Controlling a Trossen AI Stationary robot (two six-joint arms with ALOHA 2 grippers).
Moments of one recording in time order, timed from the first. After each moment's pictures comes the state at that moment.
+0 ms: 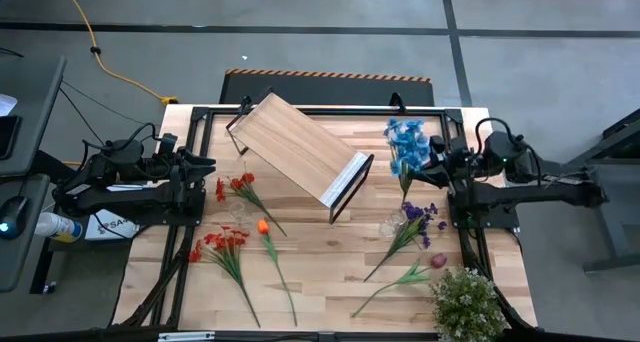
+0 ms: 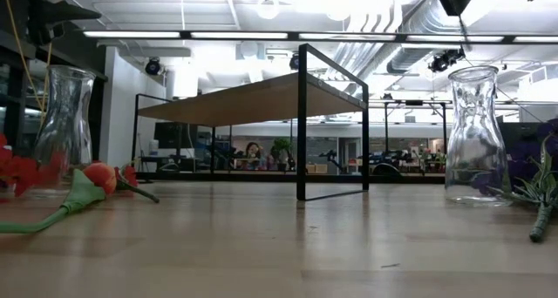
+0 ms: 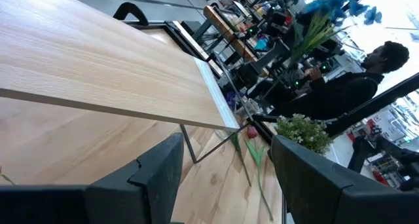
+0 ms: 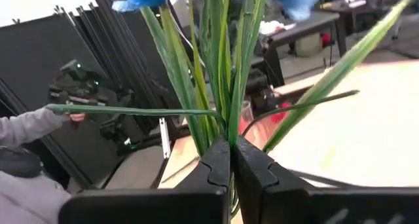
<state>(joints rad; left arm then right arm) 0.11 0.08 0.68 -0.79 -0.09 -0.77 -0.07 0.51 0.67 -0.21 -0.19 0.38</state>
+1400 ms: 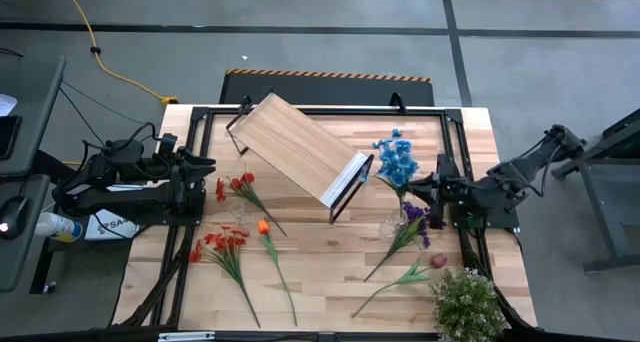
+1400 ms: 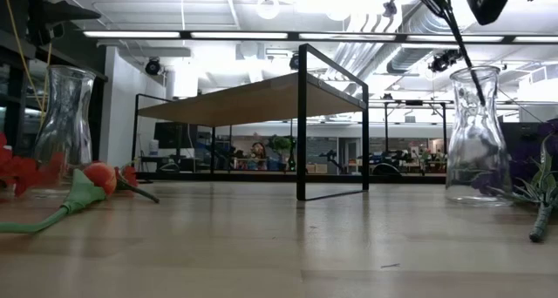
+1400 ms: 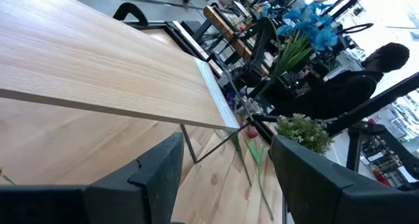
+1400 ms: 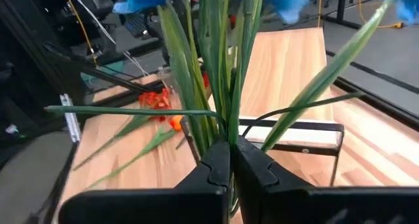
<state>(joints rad) 0.11 0.08 0.68 -0.79 -0.09 -0.76 0.55 0.64 0.67 -0.36 0.74 0.51</state>
